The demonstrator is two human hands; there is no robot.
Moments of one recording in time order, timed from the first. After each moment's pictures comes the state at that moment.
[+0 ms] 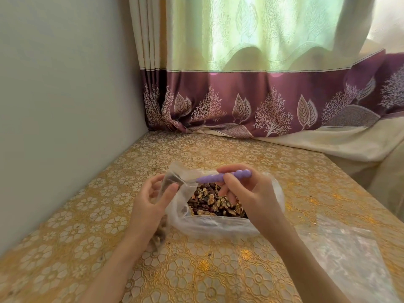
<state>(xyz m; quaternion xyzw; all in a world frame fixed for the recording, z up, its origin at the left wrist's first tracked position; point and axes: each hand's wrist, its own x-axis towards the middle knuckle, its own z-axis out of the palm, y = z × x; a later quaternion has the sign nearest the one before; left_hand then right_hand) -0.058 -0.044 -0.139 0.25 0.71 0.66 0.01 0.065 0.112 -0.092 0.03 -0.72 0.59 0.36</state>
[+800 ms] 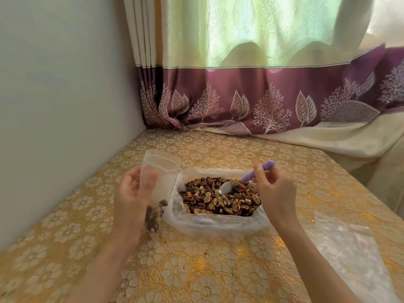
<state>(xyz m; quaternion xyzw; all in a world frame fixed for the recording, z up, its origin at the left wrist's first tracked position) -0.061 -0.048 -0.128 0.21 0.65 0.73 -0.06 0.055 0.164 -0.119 -0.20 -0.73 0.44 0.48</state>
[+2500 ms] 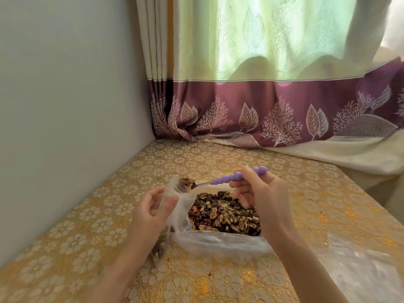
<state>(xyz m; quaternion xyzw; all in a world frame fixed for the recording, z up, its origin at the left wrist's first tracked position) -0.063 -0.040 -0.141 0.23 0.72 0.66 -0.01 0.054 0.125 -0.072 -0.06 -0.65 0.67 0.37</state>
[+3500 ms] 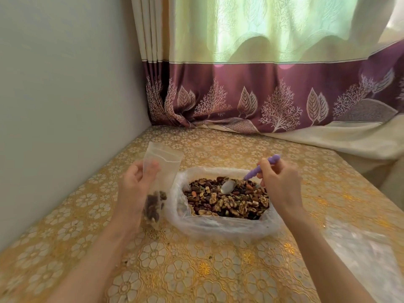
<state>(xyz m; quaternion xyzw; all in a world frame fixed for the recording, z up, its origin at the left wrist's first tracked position) -0.084 -0.043 -0.119 0.21 0.66 0.72 -0.03 0.039 0.176 -0.107 -0.22 -0.75 0.46 0.43</state>
